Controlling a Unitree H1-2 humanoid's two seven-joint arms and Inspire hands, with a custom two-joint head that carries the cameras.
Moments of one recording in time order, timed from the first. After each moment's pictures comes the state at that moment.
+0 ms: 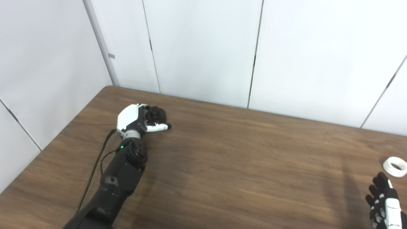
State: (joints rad) left arm -0.48 0.41 0.00 0.52 0.54 0.38 0.23; right arm 0.13 -0.08 -0.07 -0.44 0.05 0.30 0.01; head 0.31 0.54
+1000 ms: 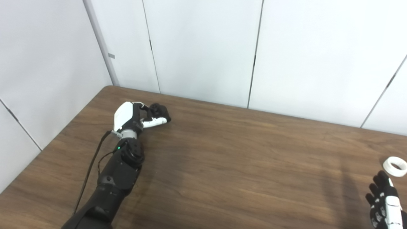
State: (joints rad) left arm -0.47 0.41 0.04 0.56 0.45 0.26 0.33; right arm 0.13 -0.08 -0.07 -0.46 0.05 0.32 0.01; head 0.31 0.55
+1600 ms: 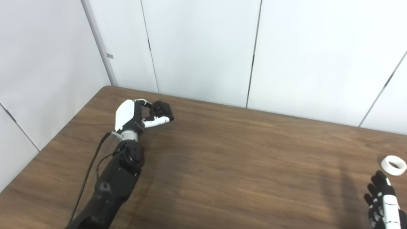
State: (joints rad) left arm -0.39 0.41 -0.01 0.34 0.45 0.25 0.30; right arm 0.13 -0.08 -0.06 -0.47 0.03 0.35 0.00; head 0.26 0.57
